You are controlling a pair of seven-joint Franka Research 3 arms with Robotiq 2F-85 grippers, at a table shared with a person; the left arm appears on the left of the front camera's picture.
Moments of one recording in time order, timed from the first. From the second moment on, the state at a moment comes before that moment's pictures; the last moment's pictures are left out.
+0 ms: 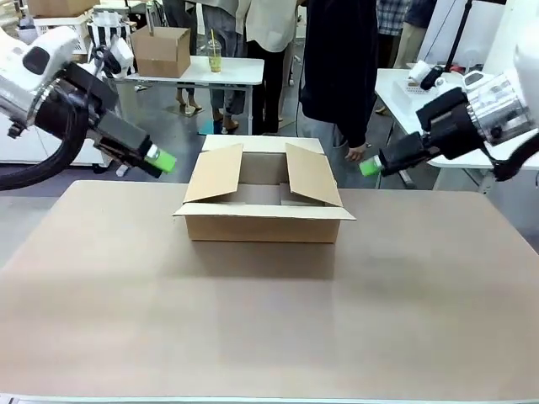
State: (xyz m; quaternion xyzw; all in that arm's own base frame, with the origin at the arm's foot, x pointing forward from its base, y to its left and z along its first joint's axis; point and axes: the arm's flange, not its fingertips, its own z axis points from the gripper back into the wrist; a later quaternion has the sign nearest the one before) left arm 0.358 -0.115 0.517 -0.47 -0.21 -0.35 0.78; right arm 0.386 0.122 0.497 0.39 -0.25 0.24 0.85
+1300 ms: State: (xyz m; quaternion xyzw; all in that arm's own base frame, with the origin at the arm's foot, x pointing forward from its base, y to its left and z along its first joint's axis) left arm 0.384 -0.118 0.516 -0.58 -0.19 -0.26 0.75; right arm 0.403 0.082 0.518 0.59 -0.28 0.19 0.74
